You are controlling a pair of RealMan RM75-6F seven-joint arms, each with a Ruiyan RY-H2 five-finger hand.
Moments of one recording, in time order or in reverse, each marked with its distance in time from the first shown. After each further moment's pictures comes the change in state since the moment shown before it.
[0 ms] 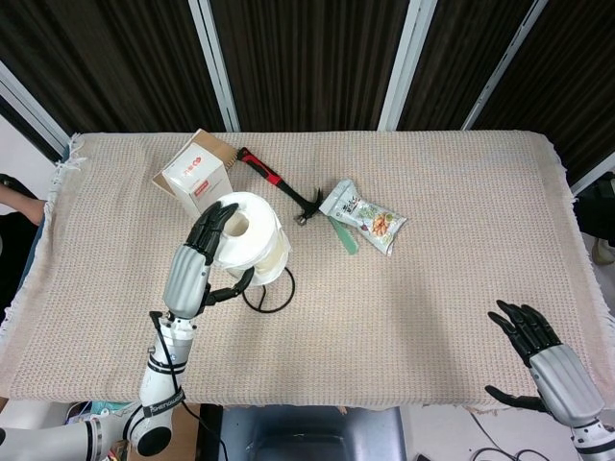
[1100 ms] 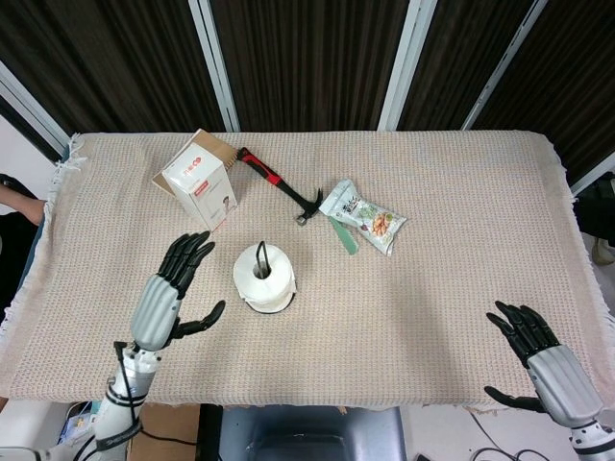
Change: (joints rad) left arm 0.144 0.212 0.216 -0.086 0.151 0.091 -0.088; right arm -0.003 -0.008 -0.001 -0.003 -0.002 -0.008 -0.030
